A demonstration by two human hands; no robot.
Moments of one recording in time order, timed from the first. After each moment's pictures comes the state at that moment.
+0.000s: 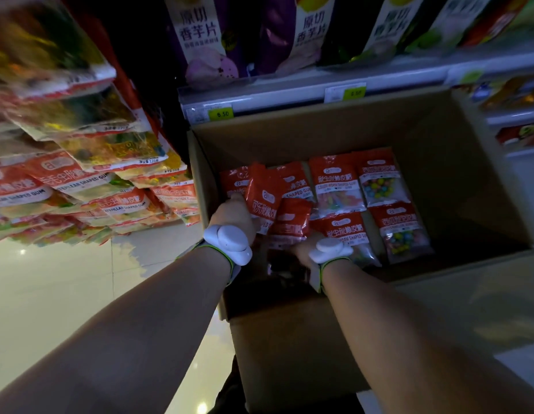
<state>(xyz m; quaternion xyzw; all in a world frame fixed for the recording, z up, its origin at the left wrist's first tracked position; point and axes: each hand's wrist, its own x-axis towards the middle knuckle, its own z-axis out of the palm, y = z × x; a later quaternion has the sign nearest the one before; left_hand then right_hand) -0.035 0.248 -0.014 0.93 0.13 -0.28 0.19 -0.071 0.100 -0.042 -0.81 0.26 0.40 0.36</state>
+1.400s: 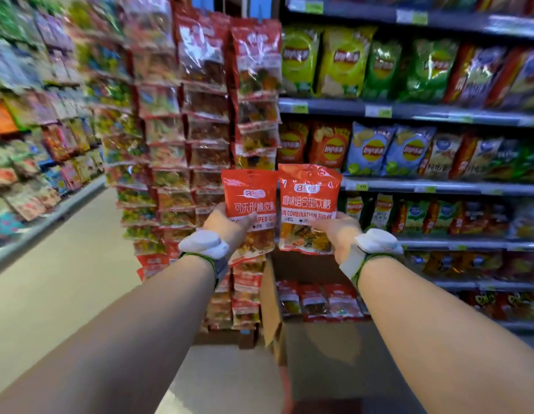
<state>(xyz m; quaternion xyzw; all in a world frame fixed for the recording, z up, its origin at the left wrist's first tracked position) -0.315 0.382 0.304 0.81 0.12 0.18 0.55 -0.291 0.179 0.326 -0.74 0.07 -0.02 0.67</state>
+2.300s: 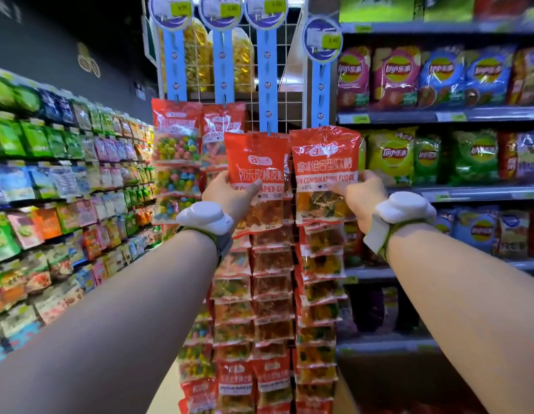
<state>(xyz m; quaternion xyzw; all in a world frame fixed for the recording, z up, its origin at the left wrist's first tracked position) -0.228 0.577 0.515 0.80 0.03 0.37 0.47 -0.213 0.358 0.528 -0.72 -0.04 -0.24 0.65</state>
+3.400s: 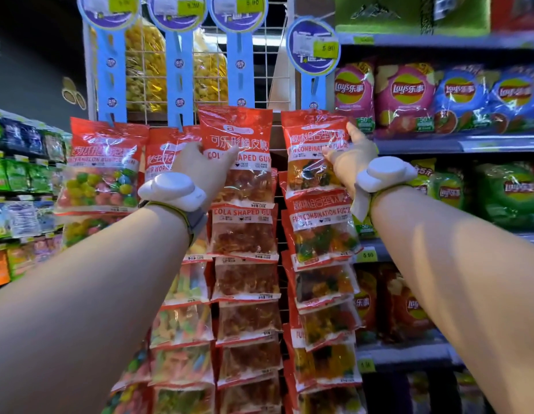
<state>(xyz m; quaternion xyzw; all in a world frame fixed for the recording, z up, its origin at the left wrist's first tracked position) -0.038 0.578 0.628 0.75 0.03 0.49 0.44 -0.031 0.354 0.651 -0.73 -0.12 -0.33 0.59</state>
